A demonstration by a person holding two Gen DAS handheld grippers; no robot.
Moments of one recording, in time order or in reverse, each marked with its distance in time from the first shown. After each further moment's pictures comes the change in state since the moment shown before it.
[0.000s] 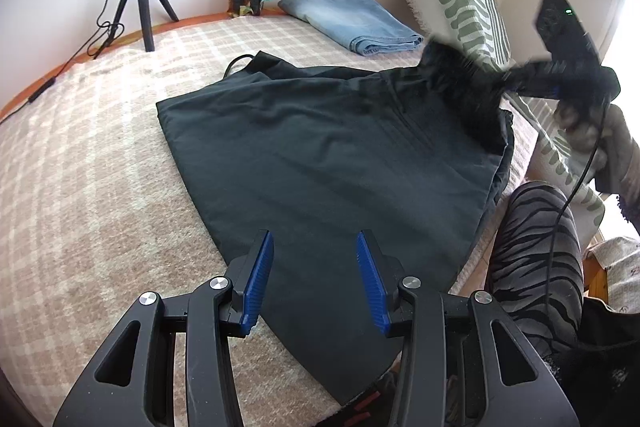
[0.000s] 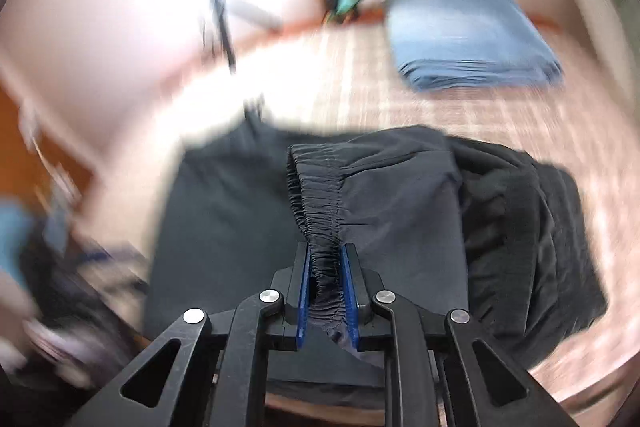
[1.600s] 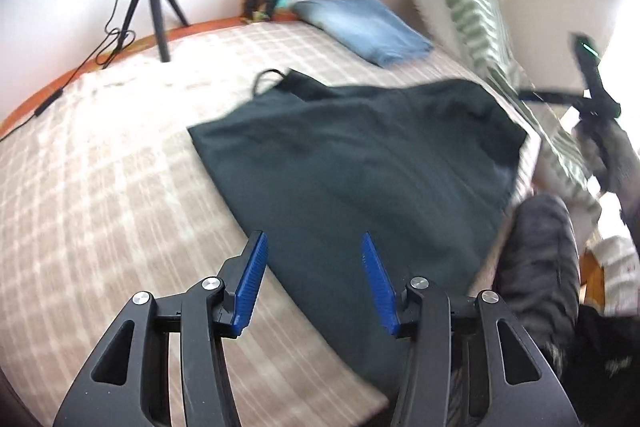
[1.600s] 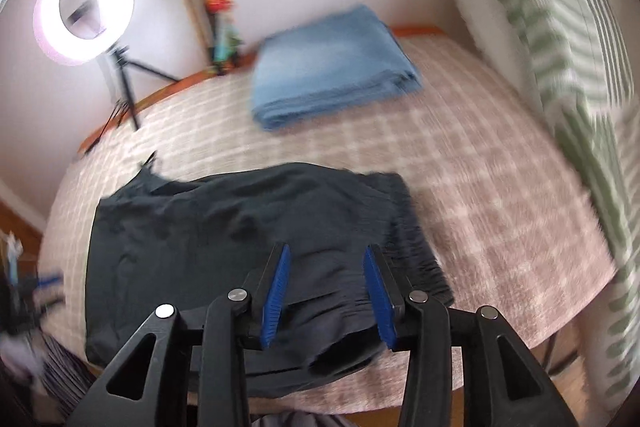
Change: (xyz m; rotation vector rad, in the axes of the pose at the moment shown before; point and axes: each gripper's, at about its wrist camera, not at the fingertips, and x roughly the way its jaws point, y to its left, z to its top) left arm -0.005 0.050 0.037 -0.011 0.029 -0.004; right arm -0.046 -0.019 -0.002 -0.095 -0.060 -0.384
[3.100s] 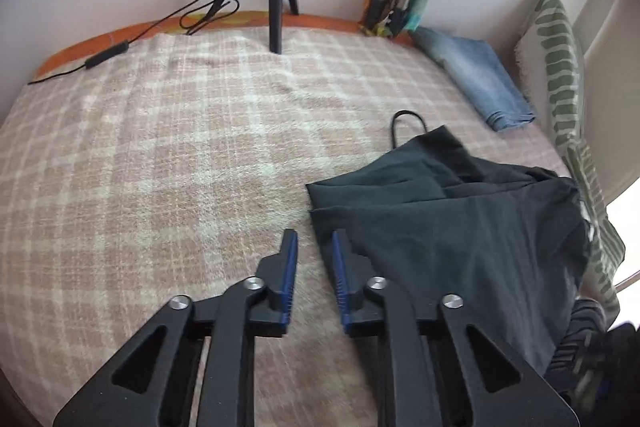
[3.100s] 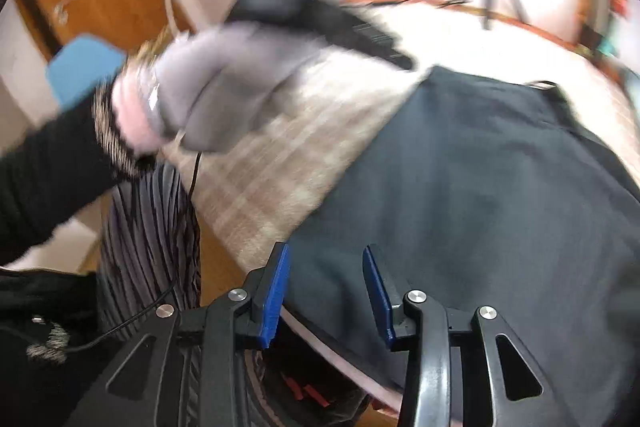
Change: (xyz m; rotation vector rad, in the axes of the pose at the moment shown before) left arm 0.029 0.091 0.026 -0.257 -0.036 0.123; right arm 0.045 0.247 -0.085 -0.524 0.124 0.548
